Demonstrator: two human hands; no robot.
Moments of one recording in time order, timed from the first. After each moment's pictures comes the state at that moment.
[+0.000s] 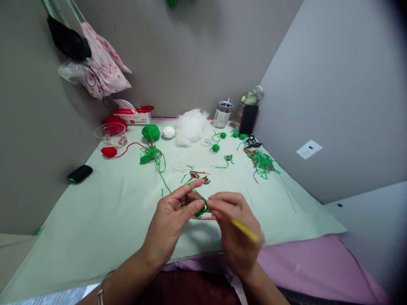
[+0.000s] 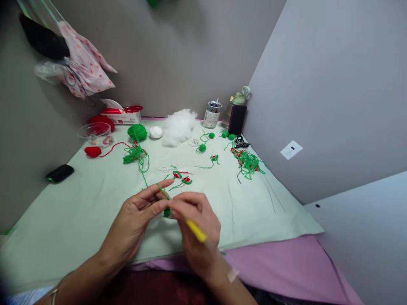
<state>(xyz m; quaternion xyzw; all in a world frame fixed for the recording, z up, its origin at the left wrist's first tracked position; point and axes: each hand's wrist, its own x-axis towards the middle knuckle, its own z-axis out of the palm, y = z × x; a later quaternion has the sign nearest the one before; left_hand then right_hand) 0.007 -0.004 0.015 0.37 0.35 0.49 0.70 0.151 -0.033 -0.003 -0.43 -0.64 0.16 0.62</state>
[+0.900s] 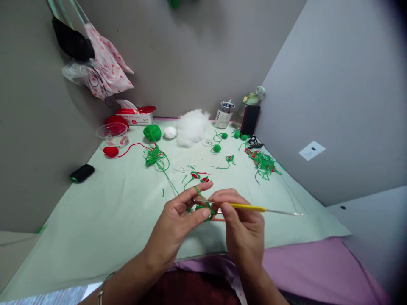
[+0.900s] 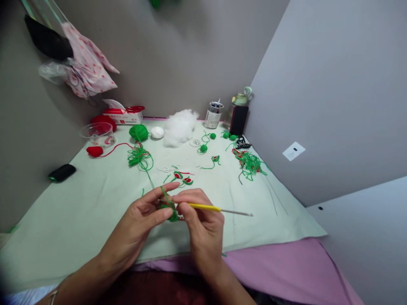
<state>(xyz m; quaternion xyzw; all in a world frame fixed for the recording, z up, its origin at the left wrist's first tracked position) 0.005 -0.008 0.020 0.38 0.33 0.47 0.72 0.154 -0.024 0.010 -0.38 -0.54 0.34 0.67</state>
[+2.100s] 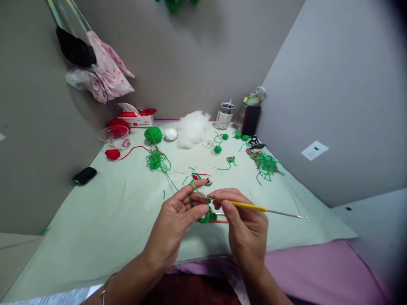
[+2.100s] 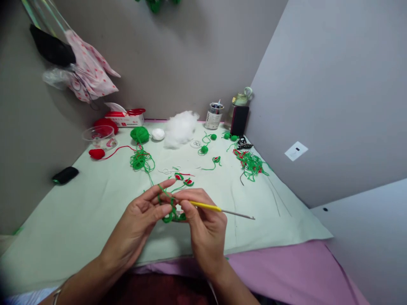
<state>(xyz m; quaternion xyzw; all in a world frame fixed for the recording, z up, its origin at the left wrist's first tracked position) 0.013 -0.006 0.019 0.33 0.33 0.49 0.73 0.150 -0.021 0.005 -0.40 -0.59 0.26 0.65</state>
